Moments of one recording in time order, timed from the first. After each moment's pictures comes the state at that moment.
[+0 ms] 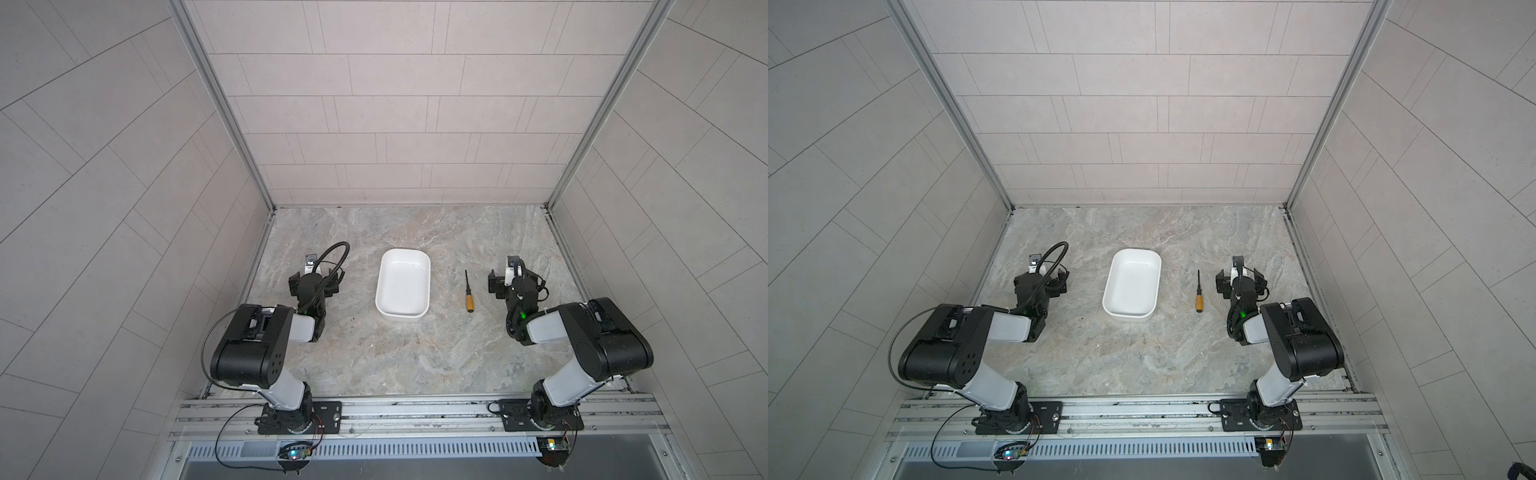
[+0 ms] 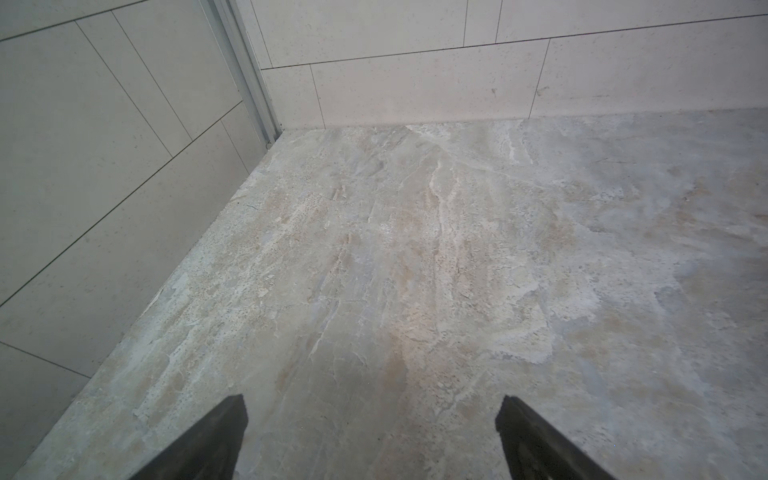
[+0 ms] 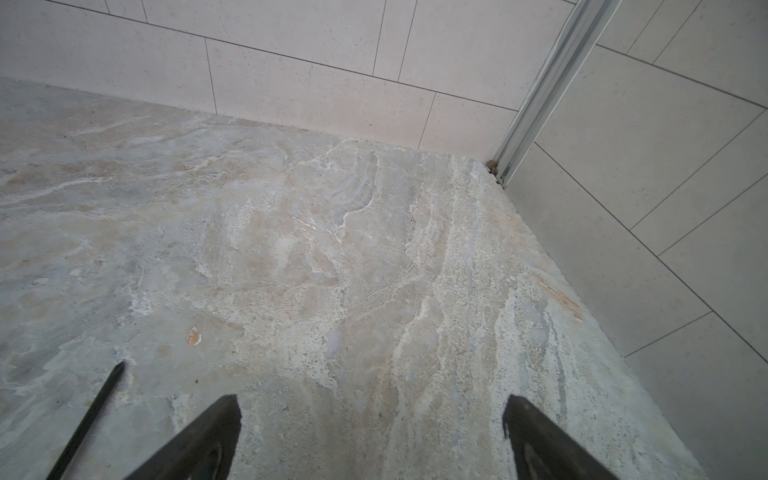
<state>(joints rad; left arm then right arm) -0.09 1.58 0.37 0.84 -0.33 0.02 0.10 1.60 0.33 0.96 0.34 -0.10</state>
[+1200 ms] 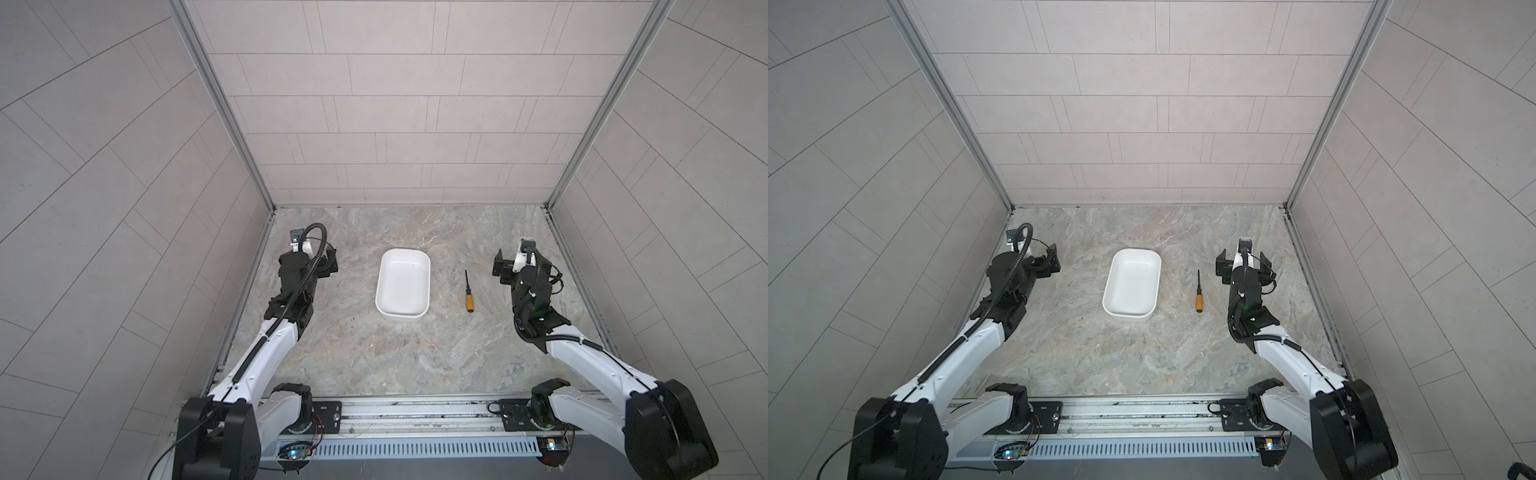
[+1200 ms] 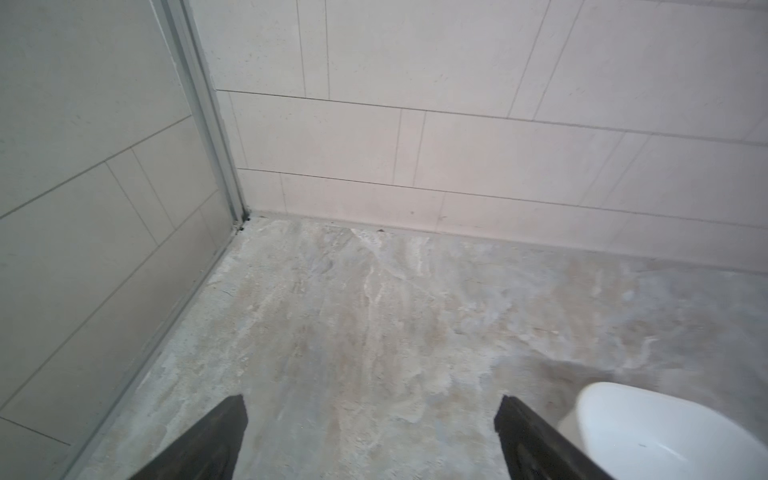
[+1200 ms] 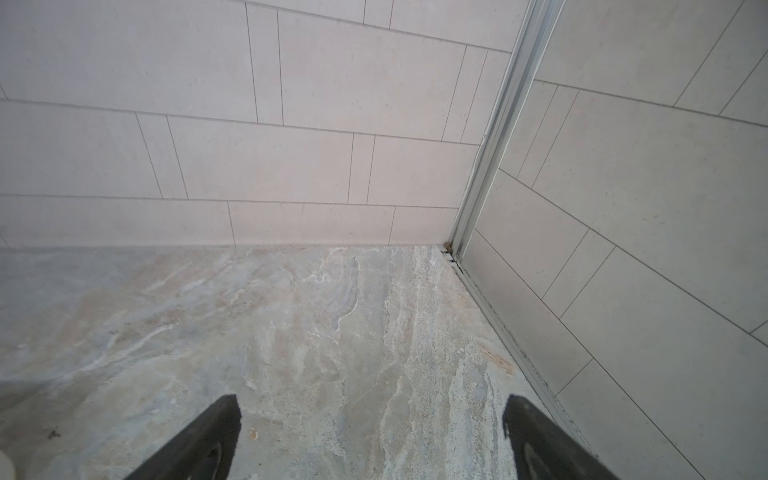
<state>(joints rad) -0.11 1.03 0.64 0.10 -0.17 -0.17 0.27 1.00 0.53 0.27 0.58 0.07</state>
